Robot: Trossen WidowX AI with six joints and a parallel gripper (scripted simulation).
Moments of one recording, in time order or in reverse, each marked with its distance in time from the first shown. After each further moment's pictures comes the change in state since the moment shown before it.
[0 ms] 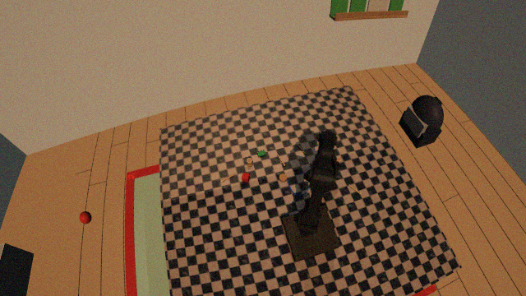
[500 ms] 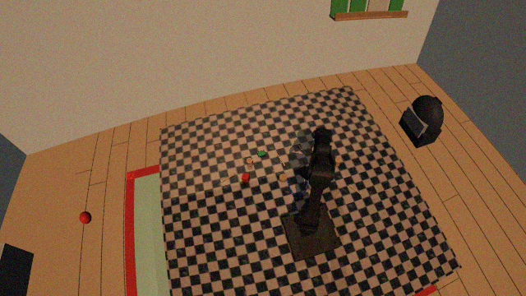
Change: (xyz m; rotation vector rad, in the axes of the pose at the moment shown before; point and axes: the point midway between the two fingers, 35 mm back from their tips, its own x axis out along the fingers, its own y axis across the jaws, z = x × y) arm -0.001 -0.001 -0.020 0.177 -0.027 -0.022
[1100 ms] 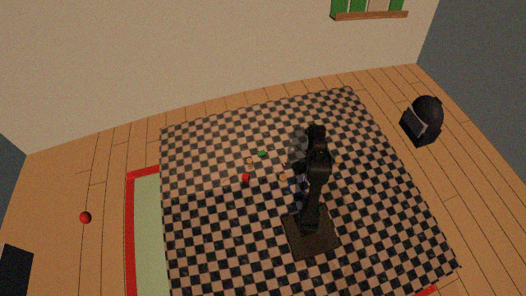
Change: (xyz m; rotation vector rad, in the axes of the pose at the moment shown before) arm -0.001 -0.008 -0.023 0.215 -0.041 -0.015
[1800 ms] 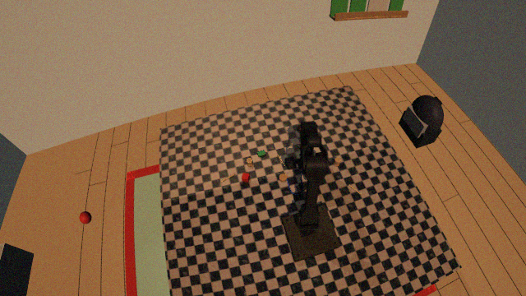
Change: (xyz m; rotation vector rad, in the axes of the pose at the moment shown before) arm 0.000 -0.018 -0.023 0.252 -0.053 0.002
